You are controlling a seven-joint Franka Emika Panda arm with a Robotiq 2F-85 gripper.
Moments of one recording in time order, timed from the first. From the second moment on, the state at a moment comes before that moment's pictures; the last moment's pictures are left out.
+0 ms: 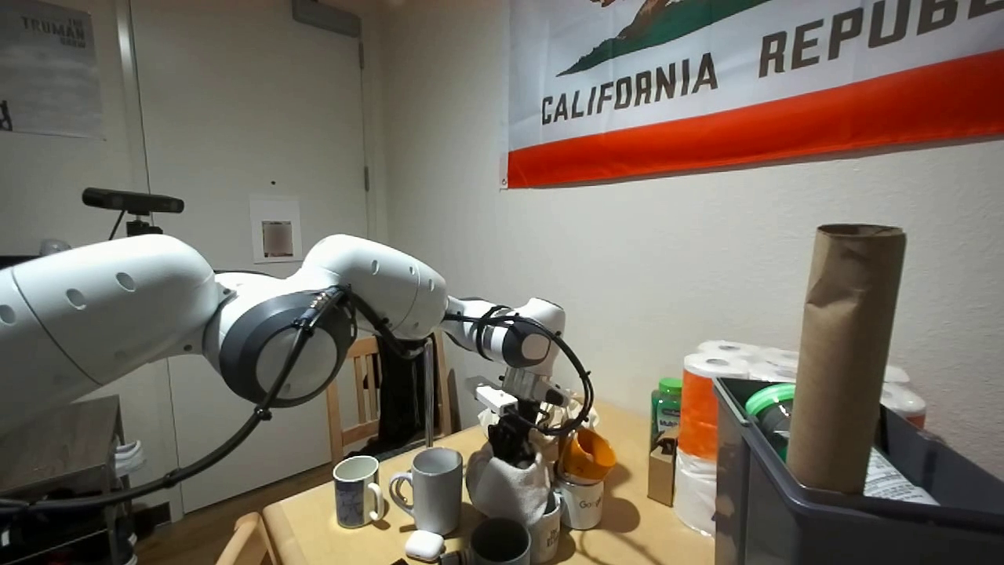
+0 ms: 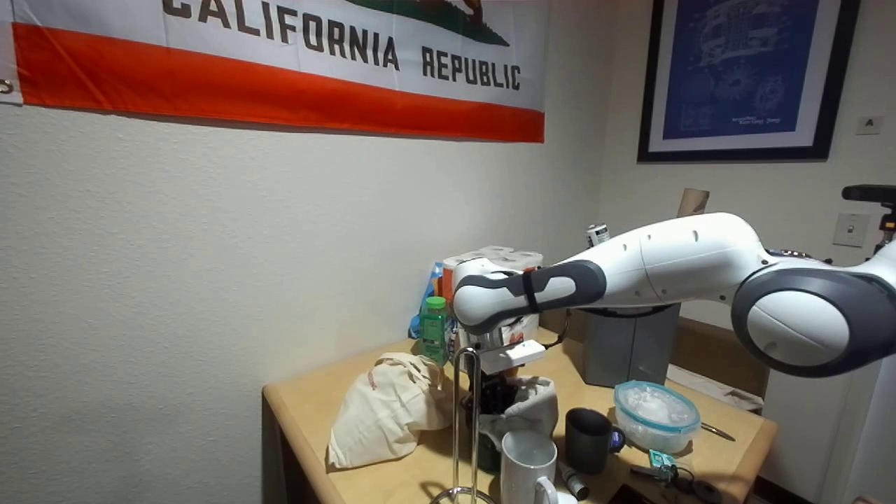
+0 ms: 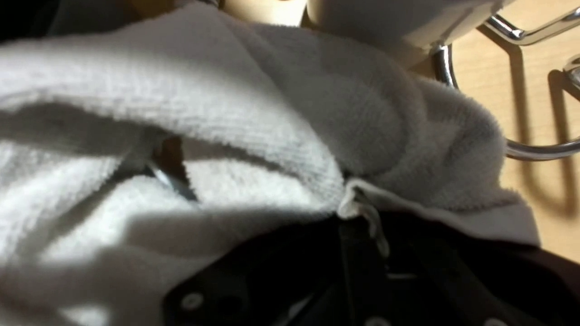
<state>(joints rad) 0.07 1.18 0.10 -0.82 -0.01 1.70 0.24</state>
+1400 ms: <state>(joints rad) 0.06 1.19 0.11 -0.80 0.01 1.65 0.29</state>
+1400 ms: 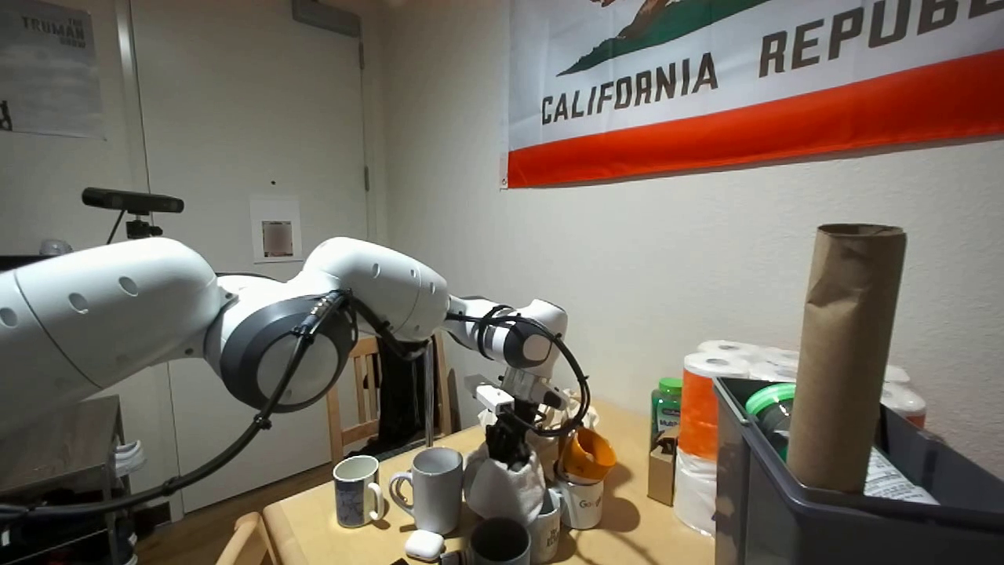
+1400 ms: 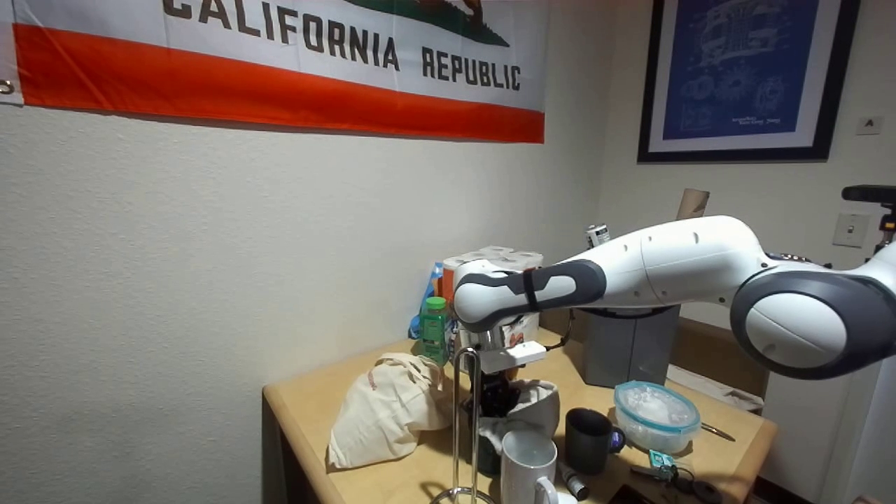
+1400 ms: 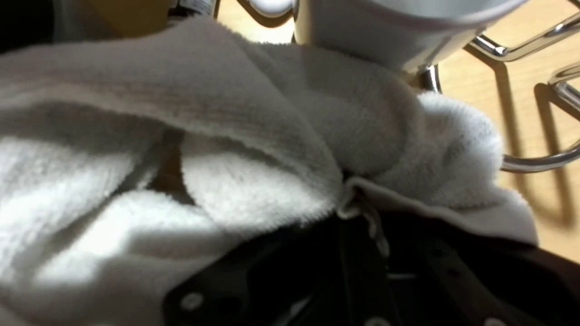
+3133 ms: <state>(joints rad) 0.06 1.20 0.10 -0.78 0.00 1.64 0.26</state>
